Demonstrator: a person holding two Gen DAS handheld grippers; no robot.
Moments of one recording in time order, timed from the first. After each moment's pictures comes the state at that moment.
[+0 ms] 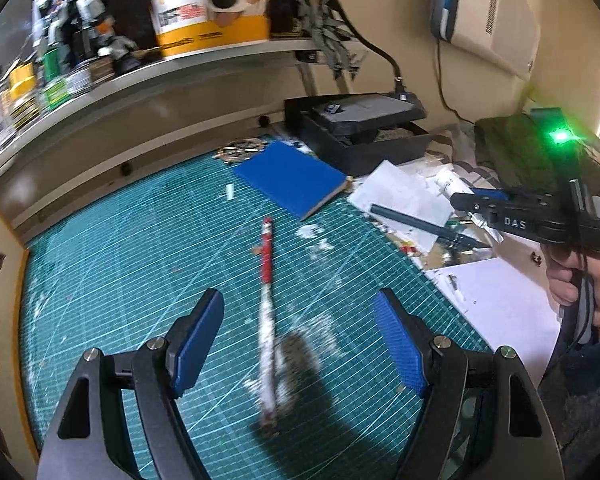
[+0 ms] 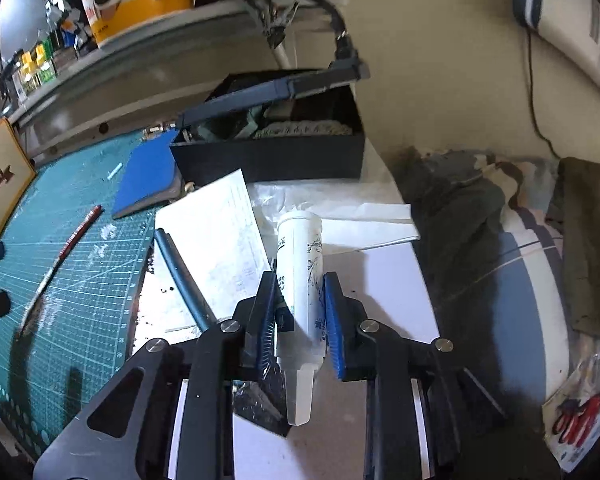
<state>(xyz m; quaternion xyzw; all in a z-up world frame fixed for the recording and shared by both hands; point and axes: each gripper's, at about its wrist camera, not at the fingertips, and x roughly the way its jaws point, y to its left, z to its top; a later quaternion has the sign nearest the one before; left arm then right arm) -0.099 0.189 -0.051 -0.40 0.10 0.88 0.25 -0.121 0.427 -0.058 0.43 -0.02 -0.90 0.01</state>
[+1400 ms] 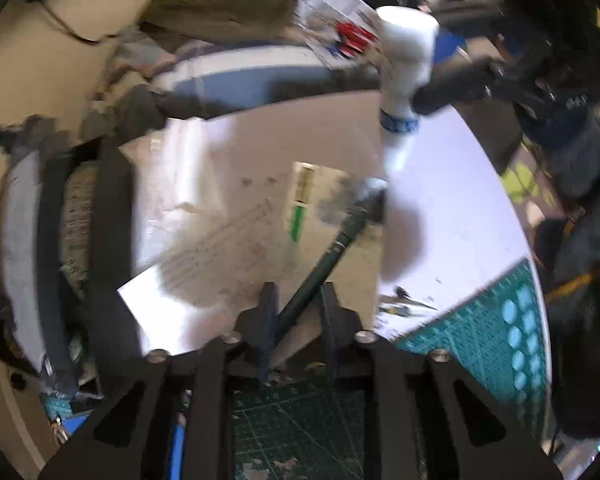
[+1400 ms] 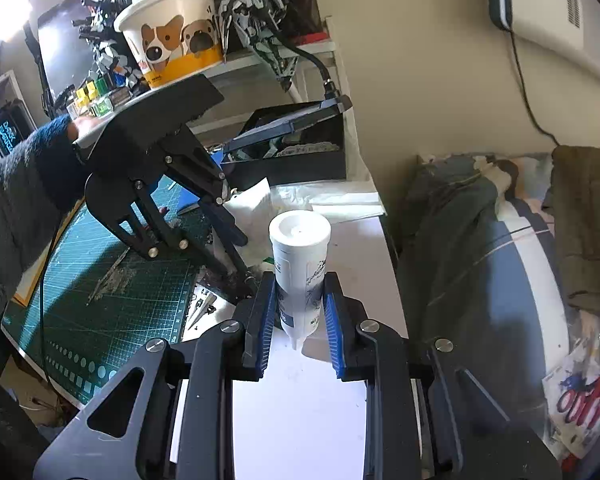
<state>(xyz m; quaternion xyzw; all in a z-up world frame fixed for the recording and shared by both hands) -0.173 0.362 -0.081 -0.36 0.44 0.50 0.66 -0.047 0.454 -0.014 0.41 -0.06 -0.91 0.06</state>
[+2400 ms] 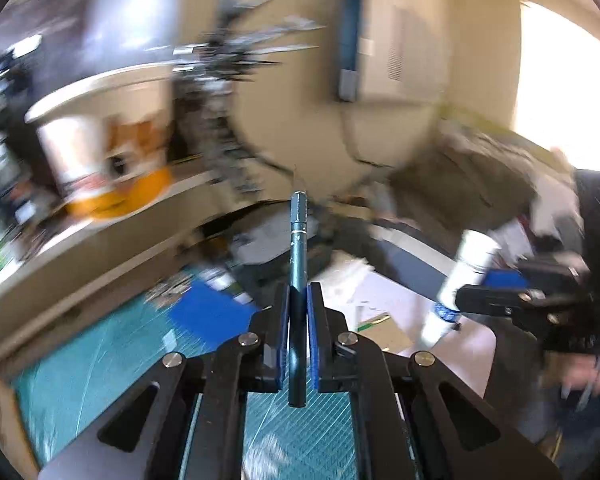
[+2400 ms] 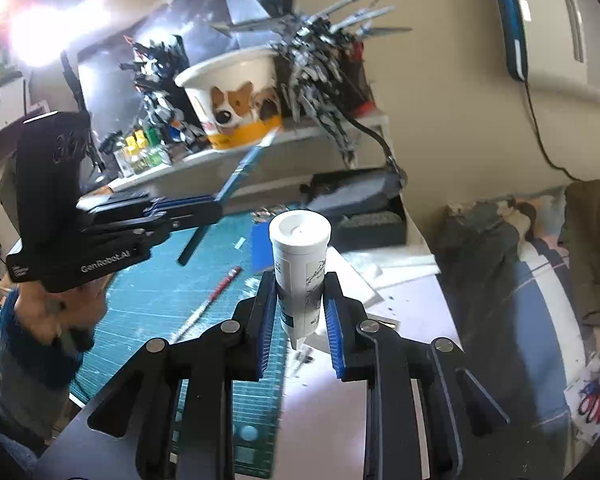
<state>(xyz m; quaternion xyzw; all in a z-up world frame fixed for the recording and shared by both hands) -0.112 0.203 0.047 -0.29 0.09 0.87 0.38 -0.023 0.388 0.055 0.31 -0.09 -0.94 0.09</state>
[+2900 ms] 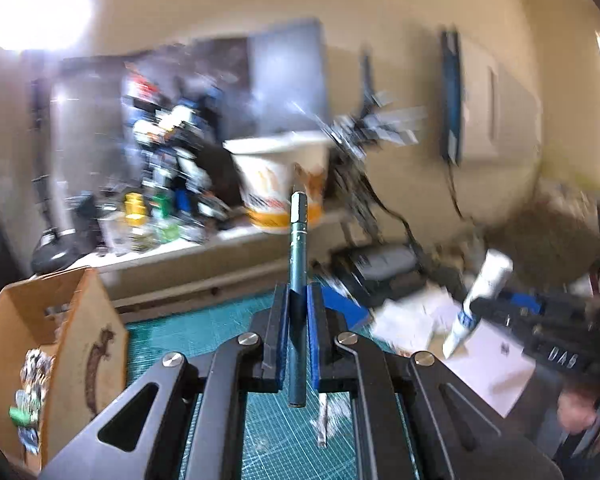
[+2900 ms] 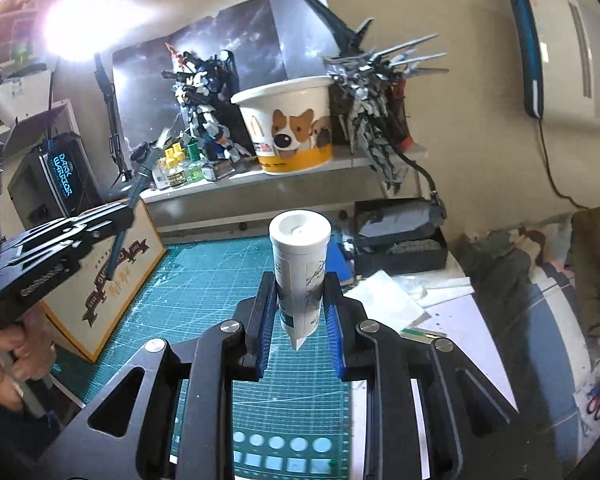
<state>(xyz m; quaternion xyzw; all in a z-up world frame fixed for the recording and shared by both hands) -0.022 0.100 0.096 -0.19 0.05 0.96 0.18 -0.004 0.314 0.080 0.27 -0.07 -0.96 0.09</state>
